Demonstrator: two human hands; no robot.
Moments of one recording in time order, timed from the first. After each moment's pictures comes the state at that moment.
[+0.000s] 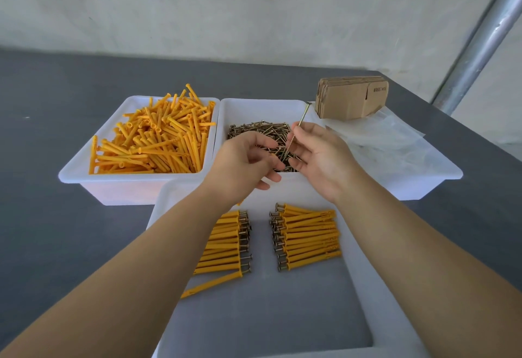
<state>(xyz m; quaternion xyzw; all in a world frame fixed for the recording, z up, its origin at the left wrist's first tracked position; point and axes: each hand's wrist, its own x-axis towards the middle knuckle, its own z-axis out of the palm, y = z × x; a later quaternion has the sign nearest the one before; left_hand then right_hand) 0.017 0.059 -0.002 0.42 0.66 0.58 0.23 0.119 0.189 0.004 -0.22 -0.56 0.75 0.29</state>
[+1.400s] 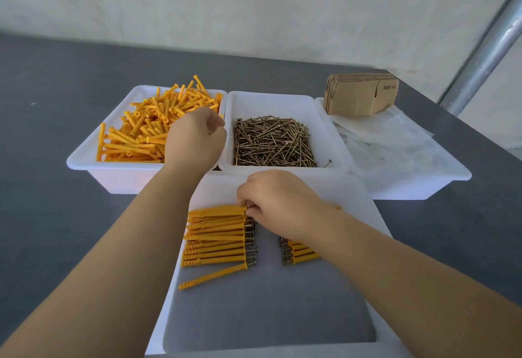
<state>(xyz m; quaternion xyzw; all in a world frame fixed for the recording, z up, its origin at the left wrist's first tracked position) -0.044 0.039 0.000 0.33 0.83 0.44 -0.07 0.115 0.122 -0.014 -0.01 -1.00 0.06 0.06</state>
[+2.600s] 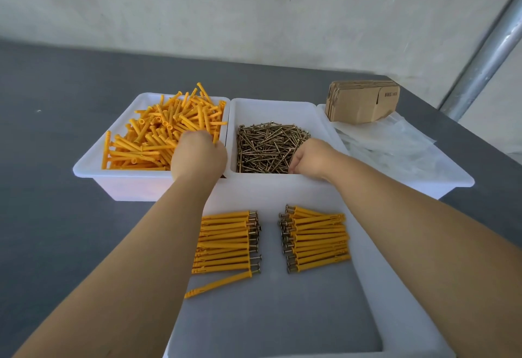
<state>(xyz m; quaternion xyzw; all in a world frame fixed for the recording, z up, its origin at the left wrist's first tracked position) -0.059 0.053 -0.022 0.24 0.92 0.32 -0.05 0.074 0.215 0.006 -0.34 -0.92 0.18 -0.07</state>
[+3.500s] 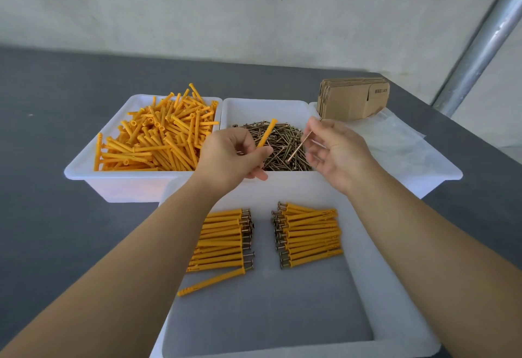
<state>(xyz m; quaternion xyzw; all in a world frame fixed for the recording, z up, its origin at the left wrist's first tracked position) 0.000 0.051 -0.003 0.43 0.69 0.57 0.14 0.127 0.203 0.013 -0.28 -0.52 0.74 0.32</state>
